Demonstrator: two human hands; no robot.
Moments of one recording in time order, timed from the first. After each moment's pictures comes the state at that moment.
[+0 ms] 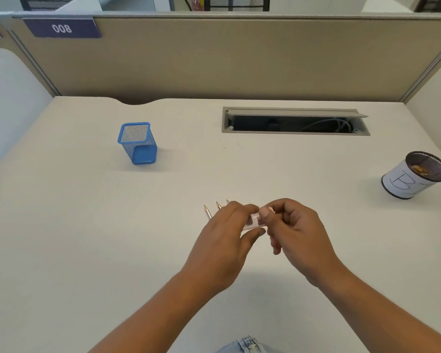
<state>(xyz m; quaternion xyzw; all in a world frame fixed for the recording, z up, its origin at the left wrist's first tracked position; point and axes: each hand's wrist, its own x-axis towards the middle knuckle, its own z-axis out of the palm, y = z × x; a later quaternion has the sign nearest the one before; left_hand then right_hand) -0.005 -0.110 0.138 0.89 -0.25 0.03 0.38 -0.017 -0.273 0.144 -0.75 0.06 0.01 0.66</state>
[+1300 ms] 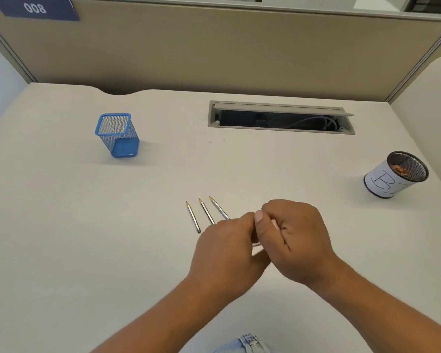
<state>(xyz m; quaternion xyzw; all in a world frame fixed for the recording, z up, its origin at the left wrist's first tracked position) -0.021 -0.157 0.154 0.91 -0.20 -0.01 0.37 -0.018 -0.298 0.164 -0.91 -0.13 -0.14 0.36</state>
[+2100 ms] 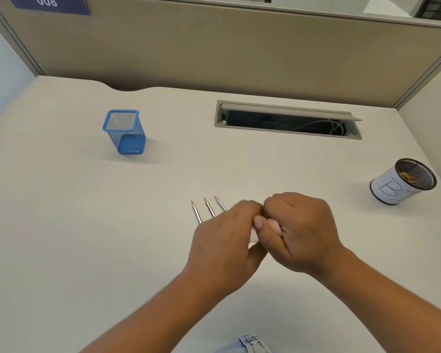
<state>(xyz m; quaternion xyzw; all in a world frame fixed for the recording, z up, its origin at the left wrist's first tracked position) -0.008 -0.142 0.157 0.92 -0.22 0.04 0.33 0.000 -0.298 0.168 -0.92 -0.25 -0.21 0.23</state>
